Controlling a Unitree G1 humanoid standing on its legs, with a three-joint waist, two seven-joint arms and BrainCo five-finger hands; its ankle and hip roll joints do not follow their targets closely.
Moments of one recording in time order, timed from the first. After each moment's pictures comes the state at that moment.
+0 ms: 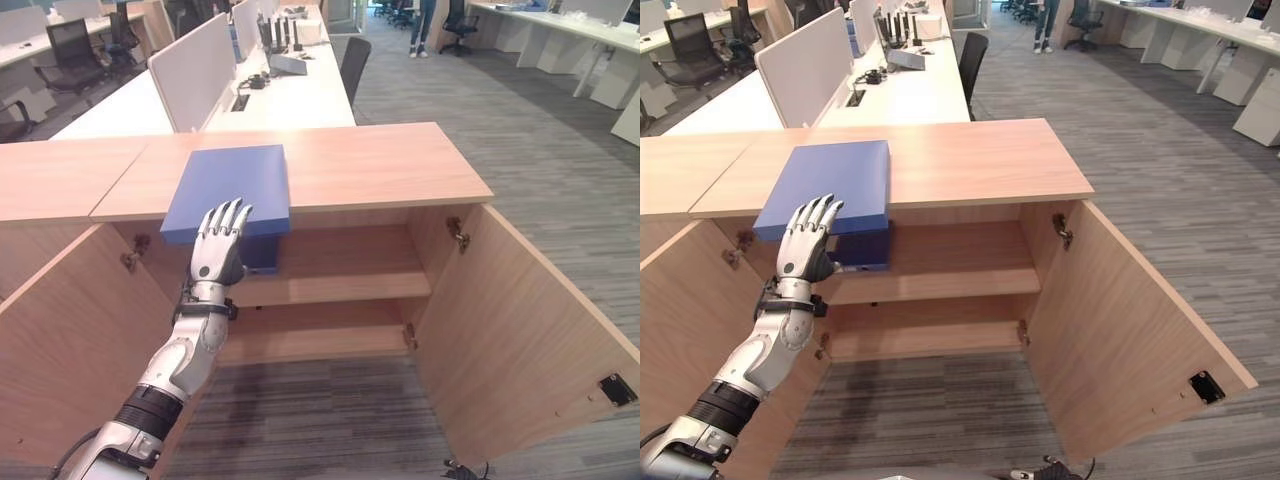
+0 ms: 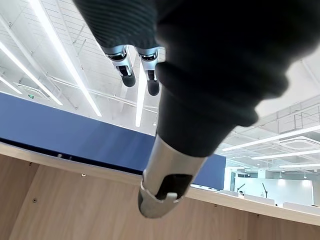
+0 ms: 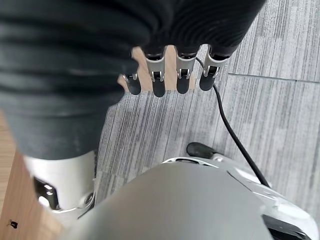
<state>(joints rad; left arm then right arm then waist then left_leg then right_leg) -0.27 0.56 -0.31 0.20 0.76 0.08 0.51 0.03 -0.24 0.36 1.25 0.12 -0.01 -0.07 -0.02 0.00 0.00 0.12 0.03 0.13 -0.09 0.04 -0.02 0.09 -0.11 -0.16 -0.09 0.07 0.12</state>
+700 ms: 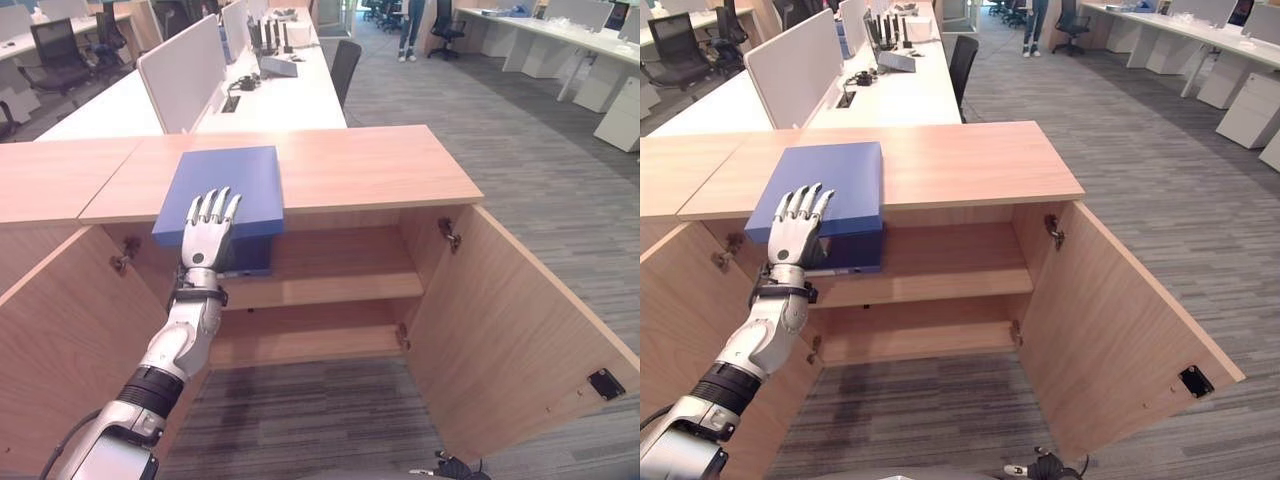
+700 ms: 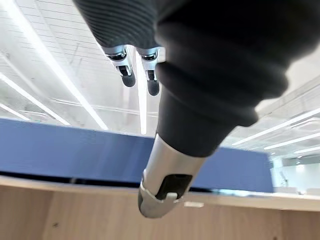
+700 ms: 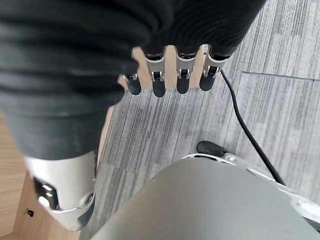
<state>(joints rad) -0.36 0.56 -0.32 0.33 0.84 0.15 0.52 0.04 -0.25 0.39 1.16 0.11 -0.02 -0.05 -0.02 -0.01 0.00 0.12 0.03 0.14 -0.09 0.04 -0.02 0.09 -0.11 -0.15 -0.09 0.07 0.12</state>
